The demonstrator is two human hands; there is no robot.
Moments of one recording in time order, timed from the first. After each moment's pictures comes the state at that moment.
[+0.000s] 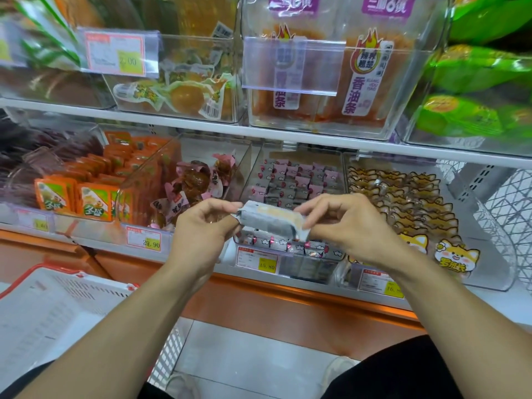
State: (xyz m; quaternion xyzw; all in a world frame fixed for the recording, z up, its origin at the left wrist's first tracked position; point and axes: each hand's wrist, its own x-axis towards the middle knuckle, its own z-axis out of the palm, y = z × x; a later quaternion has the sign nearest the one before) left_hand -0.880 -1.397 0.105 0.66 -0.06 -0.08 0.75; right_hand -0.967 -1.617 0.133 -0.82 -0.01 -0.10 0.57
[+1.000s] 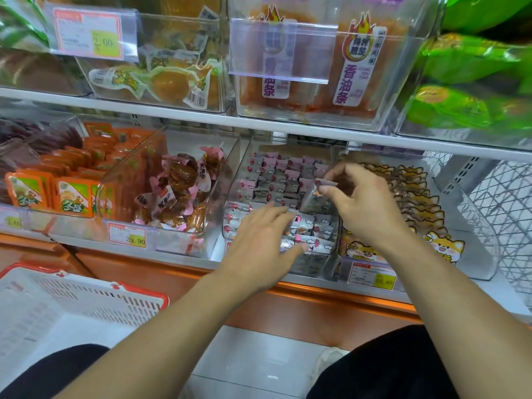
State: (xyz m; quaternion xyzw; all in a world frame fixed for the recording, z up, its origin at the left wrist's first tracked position) left_hand -0.901 -1.459 0.076 0.88 -0.41 0.03 0.24; right_hand -0.956 -1.649 0.125 -0.90 0.12 -0.27 0.32
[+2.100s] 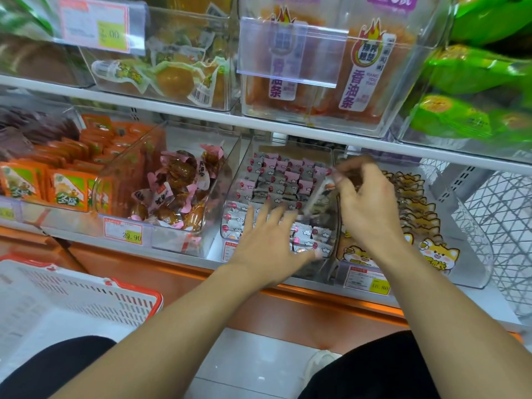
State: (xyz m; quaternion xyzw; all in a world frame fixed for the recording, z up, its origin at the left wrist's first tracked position) left_hand -0.893 -1.481 0.066 0.91 -0.38 -0.01 0.17; right_hand -0.954 -1.638 0.133 -0.85 0.17 -0.36 0.34
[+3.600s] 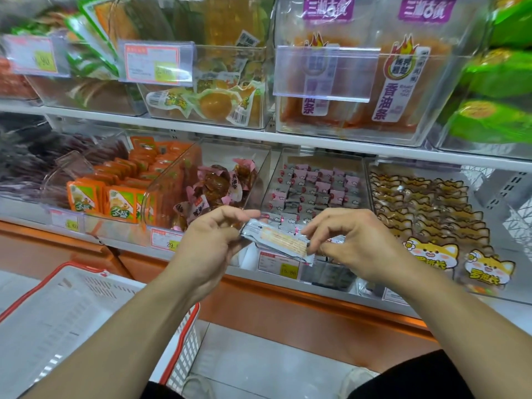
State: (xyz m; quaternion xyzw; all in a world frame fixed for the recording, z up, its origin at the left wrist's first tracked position) left_hand -0.876 -1.367 0.109 0.57 -0.07 -0.19 0.80; right_hand -0.964 -1.594 0.129 -0.90 -0.07 -0.11 0.41
